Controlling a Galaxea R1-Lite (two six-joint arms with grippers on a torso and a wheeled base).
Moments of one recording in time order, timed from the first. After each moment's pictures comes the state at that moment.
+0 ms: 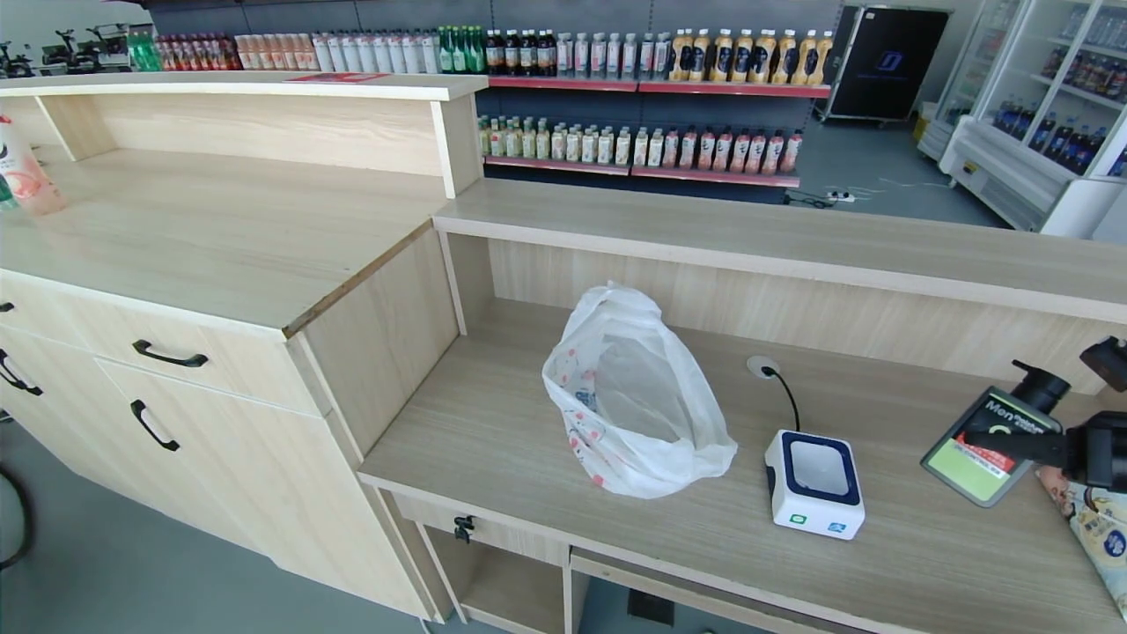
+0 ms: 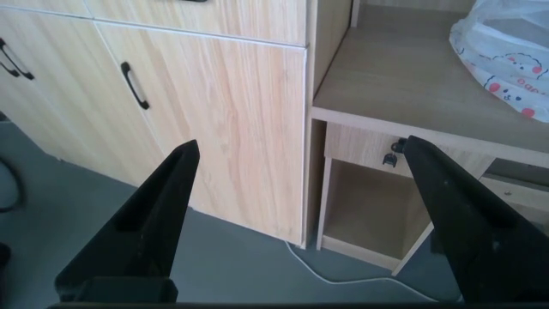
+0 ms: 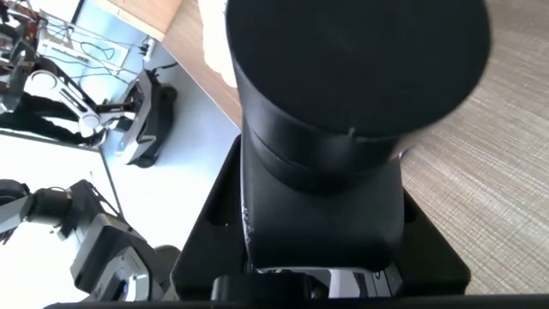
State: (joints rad) left arm 0.00 0.00 0.00 0.04 0.08 0.06; right arm -0.58 1.85 -0.96 0.31 1.19 -0.62
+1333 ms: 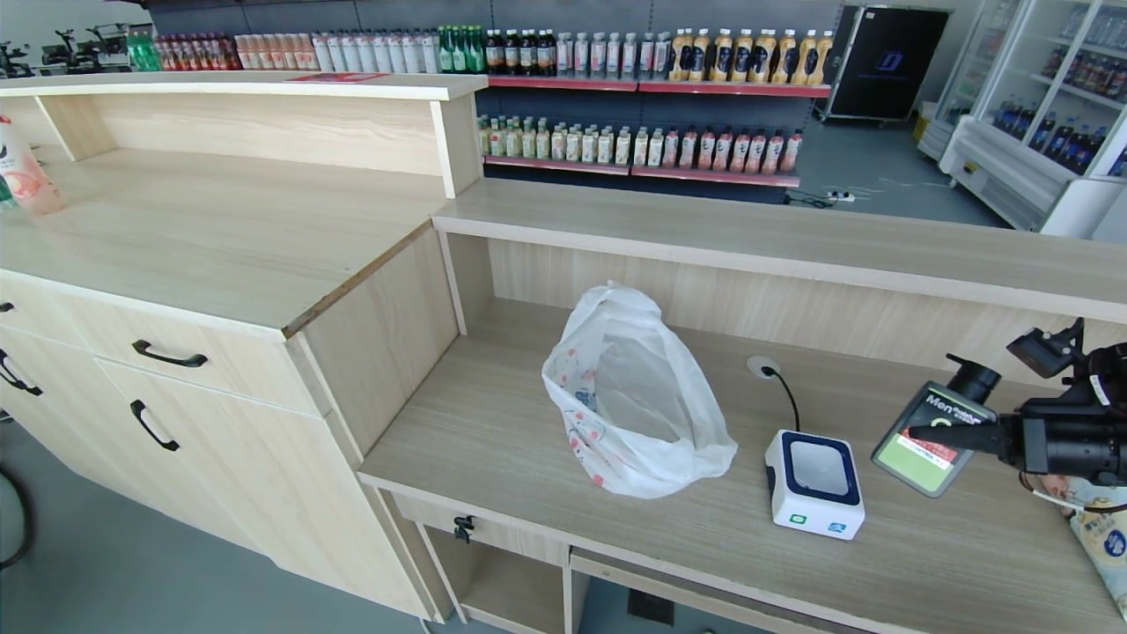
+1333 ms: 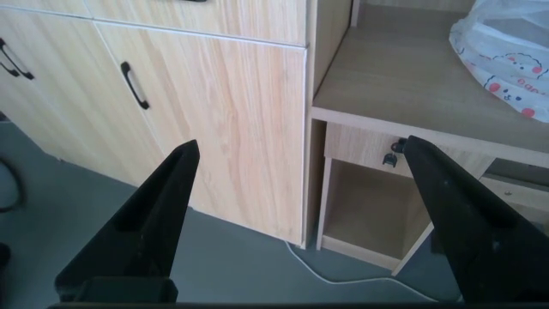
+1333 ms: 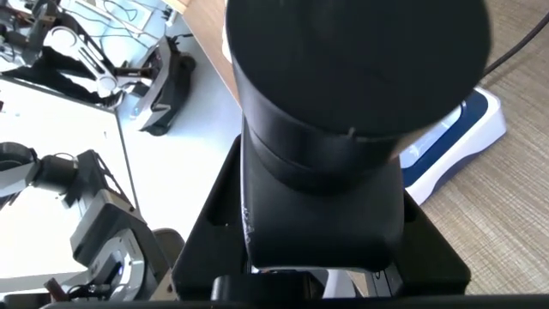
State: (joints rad) left arm 0.00 0.00 0.00 0.03 0.08 0.06; right arm -0.44 1.93 -1.04 0.31 1.20 -0.64
